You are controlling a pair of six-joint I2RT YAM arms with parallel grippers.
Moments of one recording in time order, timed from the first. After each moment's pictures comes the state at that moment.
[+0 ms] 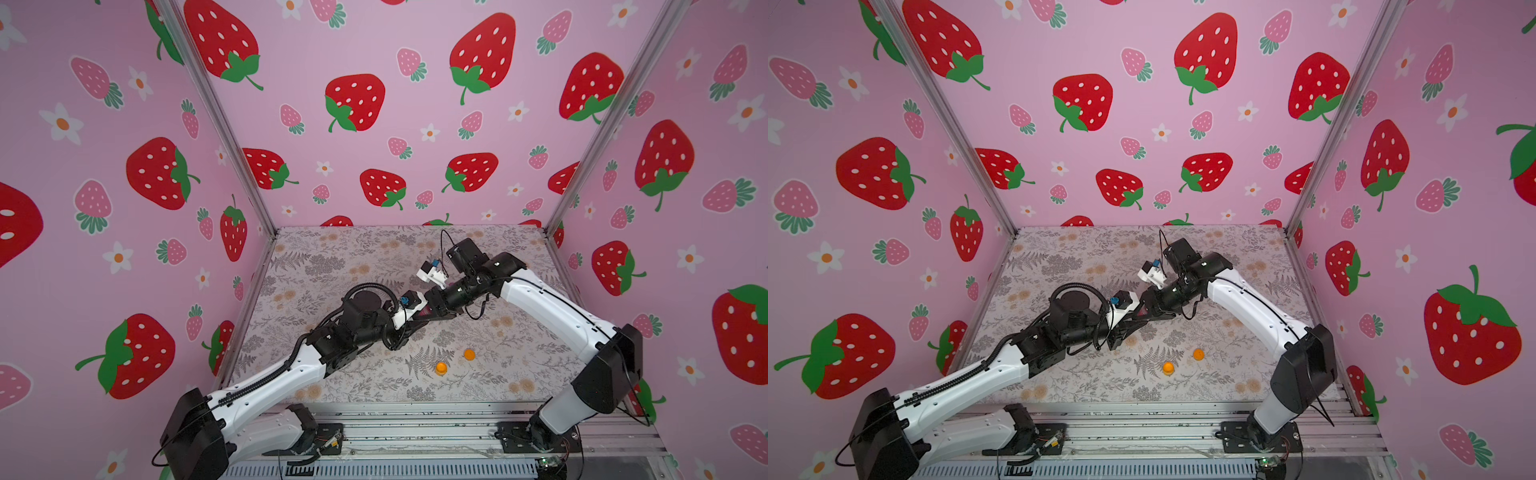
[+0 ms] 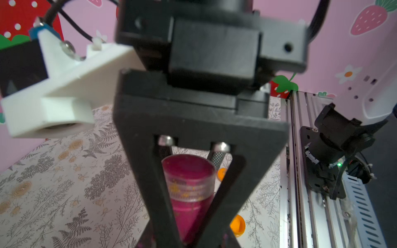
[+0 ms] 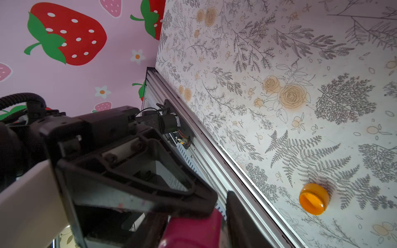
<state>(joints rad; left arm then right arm) -0.79 1.11 0.76 0.03 0.33 0.19 0.68 1.61 1.53 -1.07 -0.78 0.36</state>
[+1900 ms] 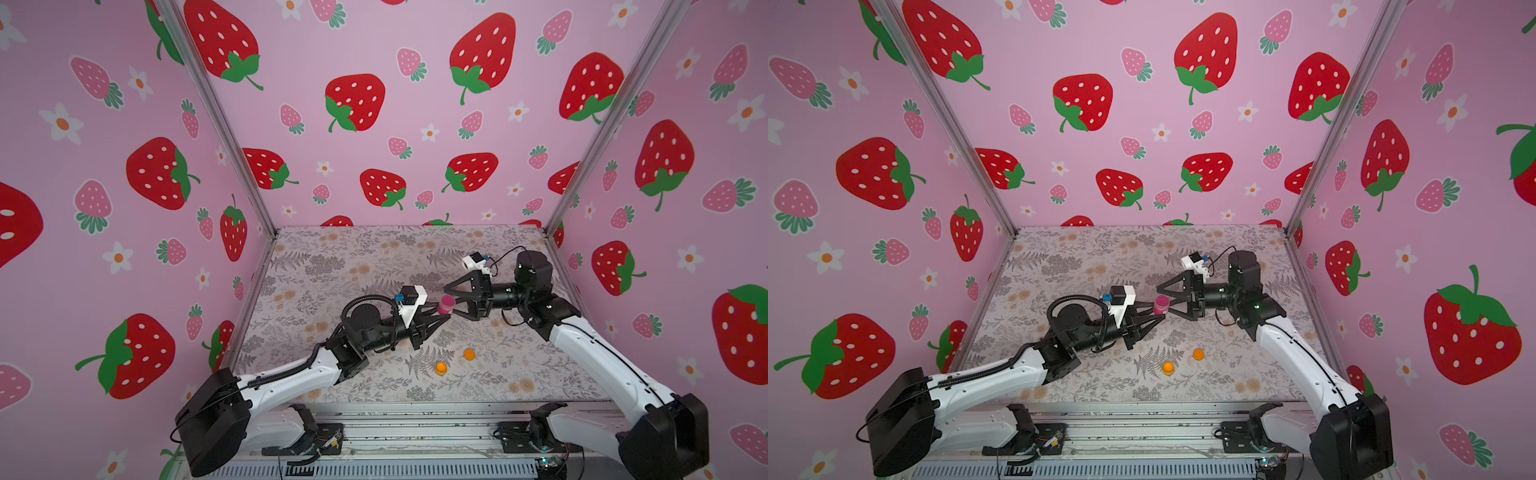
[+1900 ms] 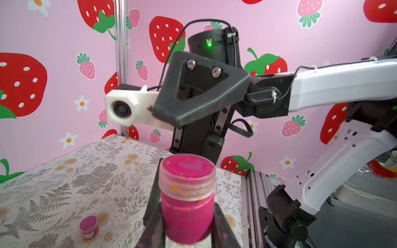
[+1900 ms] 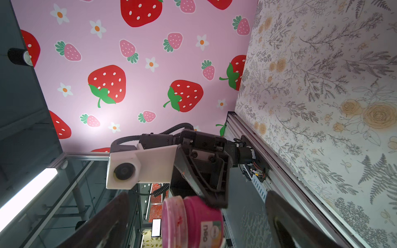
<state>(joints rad) -0.87 1.23 0.65 0.68 0.38 -0.15 0.39 1.17 0.91 -0.02 -1.18 1.20</state>
